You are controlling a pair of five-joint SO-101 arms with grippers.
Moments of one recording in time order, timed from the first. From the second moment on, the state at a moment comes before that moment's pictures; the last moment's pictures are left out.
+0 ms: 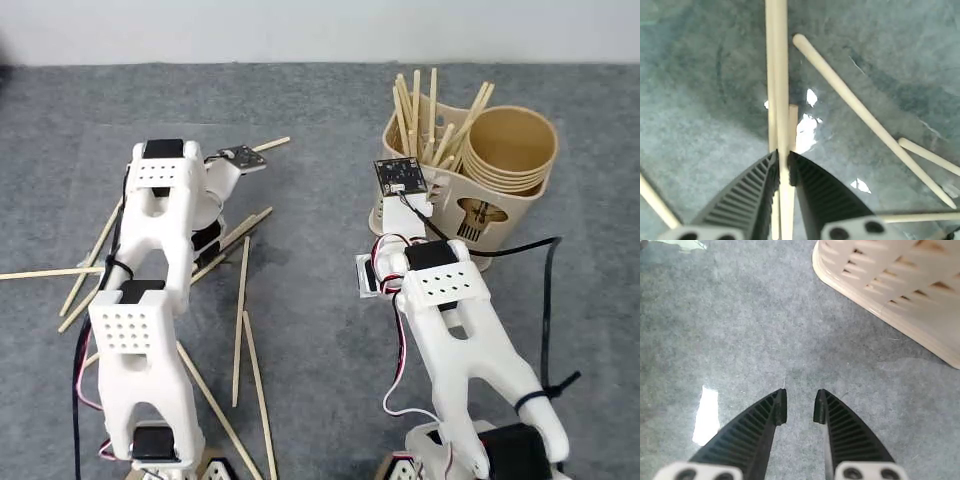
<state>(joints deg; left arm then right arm) -4.5 41.4 -23.6 98.9 -37.2 -16.0 -19.3 41.0 56.4 -6.8</state>
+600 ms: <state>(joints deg) -4.3 42.9 -21.8 96.9 -37.2 -16.0 -19.3 41.0 56.4 -6.8</state>
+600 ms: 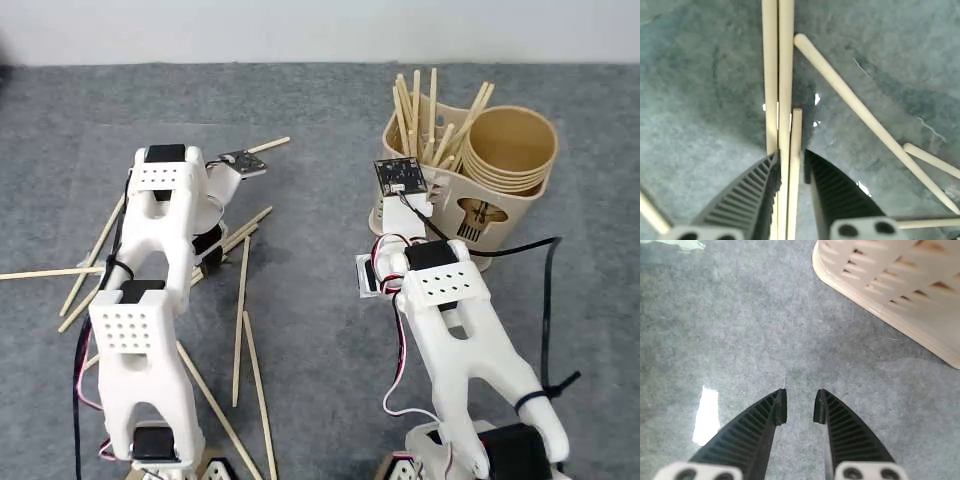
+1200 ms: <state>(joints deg) -3.6 44.4 -22.3 97.3 -37.1 -16.0 -19.3 41.0 56.4 -6.8</state>
